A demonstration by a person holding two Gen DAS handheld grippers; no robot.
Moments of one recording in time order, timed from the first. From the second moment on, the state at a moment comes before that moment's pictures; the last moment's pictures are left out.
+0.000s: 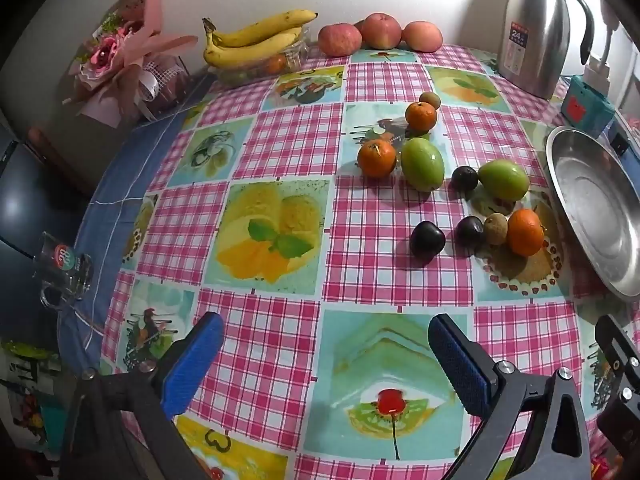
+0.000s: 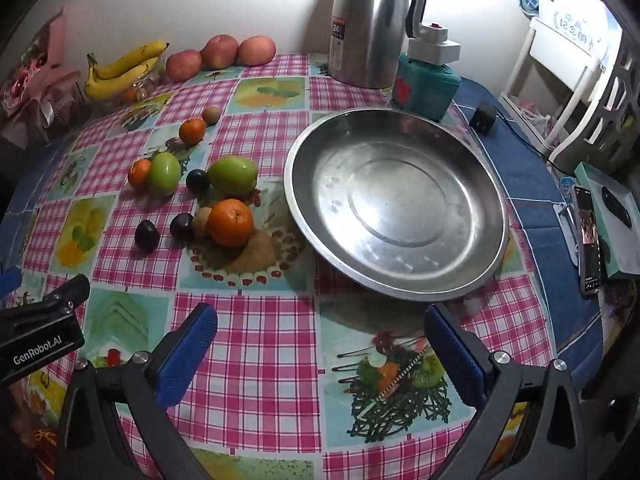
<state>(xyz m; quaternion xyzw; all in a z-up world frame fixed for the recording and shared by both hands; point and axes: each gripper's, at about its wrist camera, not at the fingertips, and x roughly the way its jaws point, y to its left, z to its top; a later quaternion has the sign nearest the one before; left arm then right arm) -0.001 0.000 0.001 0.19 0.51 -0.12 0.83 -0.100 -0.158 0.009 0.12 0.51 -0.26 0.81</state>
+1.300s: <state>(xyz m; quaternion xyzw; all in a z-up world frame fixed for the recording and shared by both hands) -0.001 0.000 -0.006 0.18 0.53 -0.12 0.82 -0.106 -0.168 0.007 0.15 0.50 -0.27 0.81</state>
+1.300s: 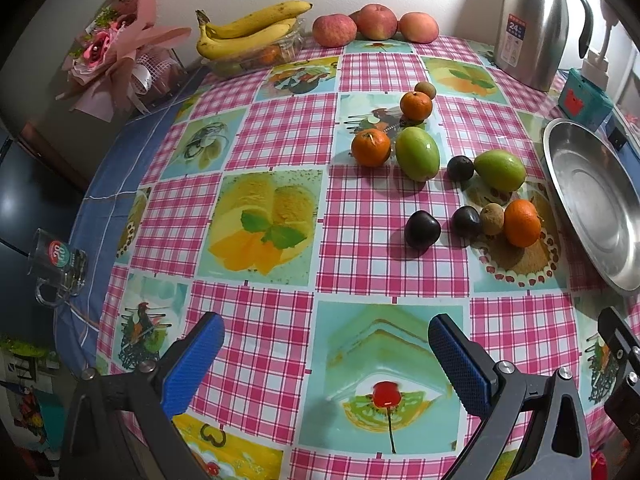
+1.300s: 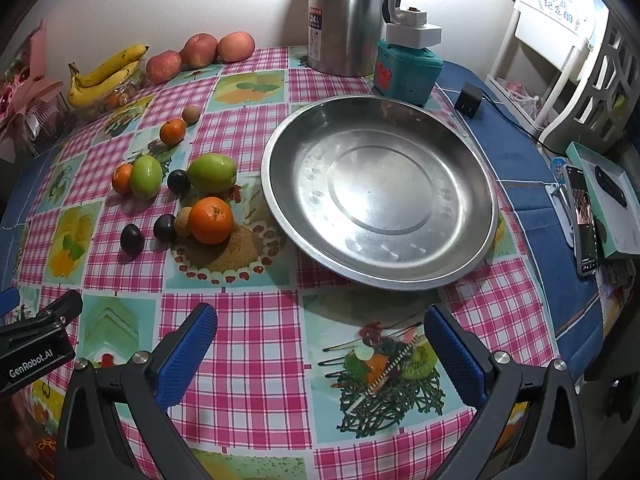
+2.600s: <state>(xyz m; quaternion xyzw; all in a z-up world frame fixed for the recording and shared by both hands) -0.002 0.001 -0.008 0.18 0.54 -0.13 0.81 -0.104 -0.162 0.008 0.13 0.50 -0.26 0.81</state>
